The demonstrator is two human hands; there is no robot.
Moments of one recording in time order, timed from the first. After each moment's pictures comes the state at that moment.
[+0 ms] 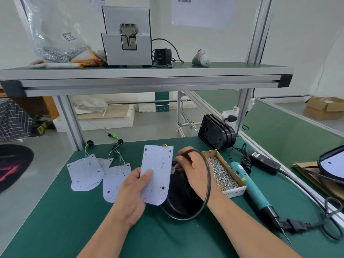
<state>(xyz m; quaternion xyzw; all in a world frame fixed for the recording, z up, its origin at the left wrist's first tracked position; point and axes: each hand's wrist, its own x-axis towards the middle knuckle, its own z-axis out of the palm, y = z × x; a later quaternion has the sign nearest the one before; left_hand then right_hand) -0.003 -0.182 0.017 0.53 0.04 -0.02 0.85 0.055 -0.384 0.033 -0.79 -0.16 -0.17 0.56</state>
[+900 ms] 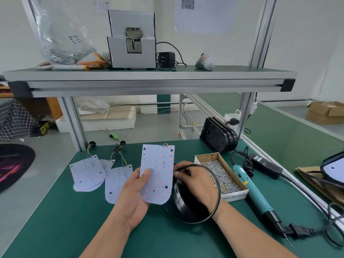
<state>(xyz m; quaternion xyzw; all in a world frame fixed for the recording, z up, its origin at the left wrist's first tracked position) -0.008 -0.183 0.027 0.45 0.03 -0.05 0.89 0.049 -0.386 0.021 -0.79 -0.17 -0.05 0.59</state>
